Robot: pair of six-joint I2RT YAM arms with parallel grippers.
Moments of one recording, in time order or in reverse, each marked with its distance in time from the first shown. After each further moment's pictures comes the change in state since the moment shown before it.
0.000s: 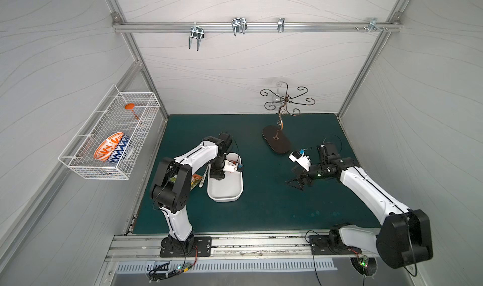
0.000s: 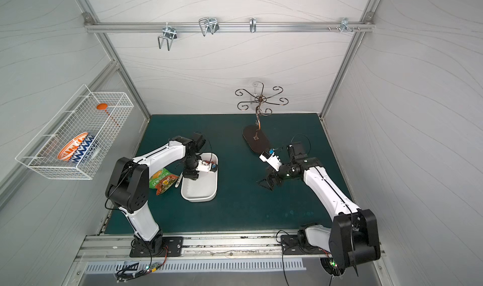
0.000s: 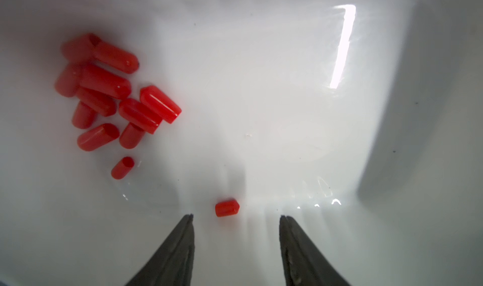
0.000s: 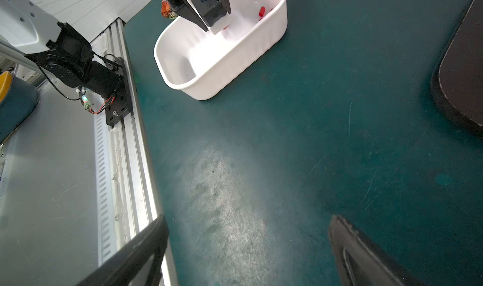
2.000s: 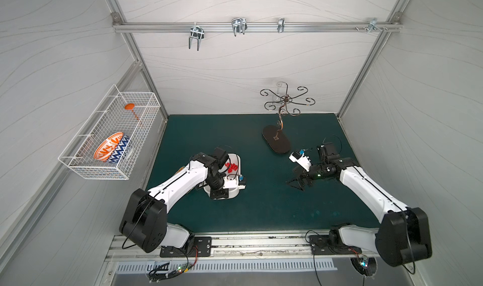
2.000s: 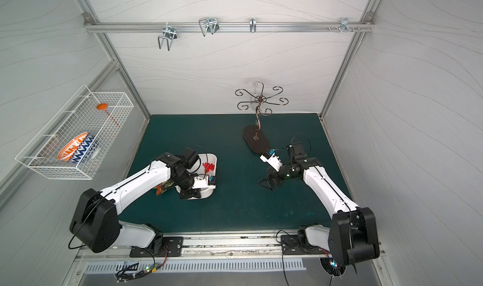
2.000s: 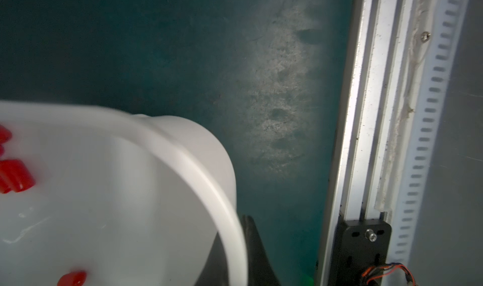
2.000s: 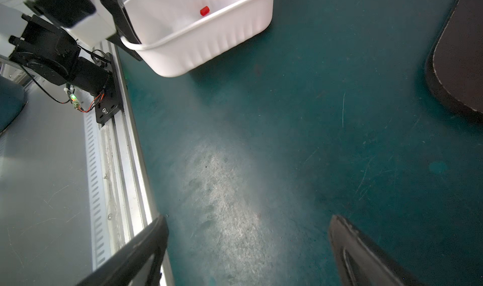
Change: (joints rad) left arm -0.119 -0.410 -0.346 -0.008 0.372 -0.282; right arm -0.016 0.015 -0.006 0.001 0.029 -0.001
